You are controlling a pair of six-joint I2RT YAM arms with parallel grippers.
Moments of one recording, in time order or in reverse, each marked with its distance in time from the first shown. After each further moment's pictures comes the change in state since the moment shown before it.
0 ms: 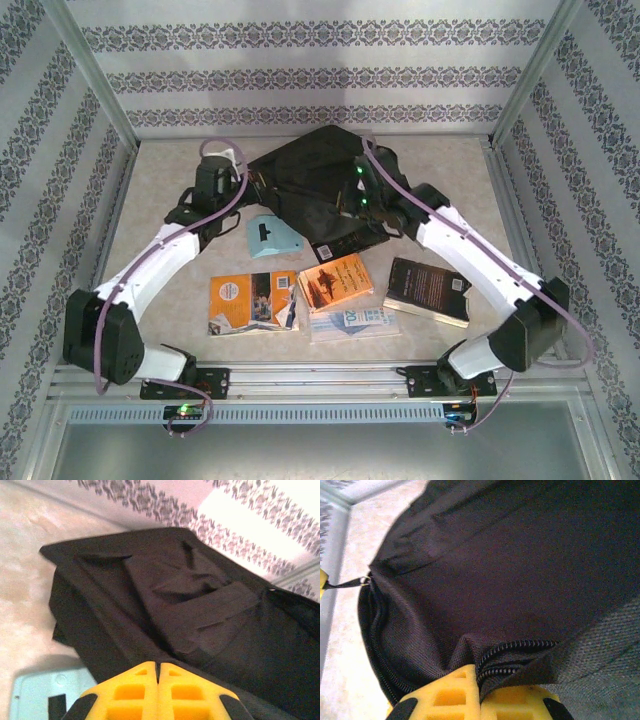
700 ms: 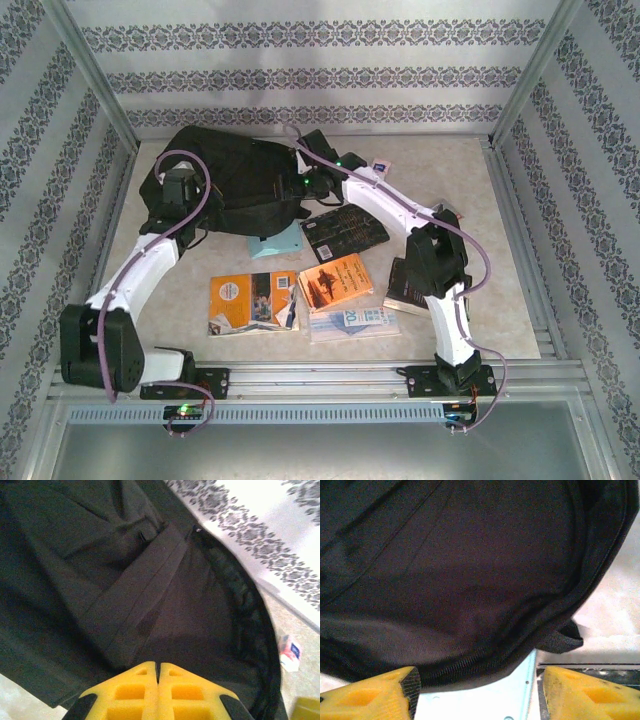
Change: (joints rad) left arm 0.225 -0.024 -0.145 -0.016 -0.052 -0.085; right arm 0.032 0.630 0.507 0.014 -0.117 -0.232
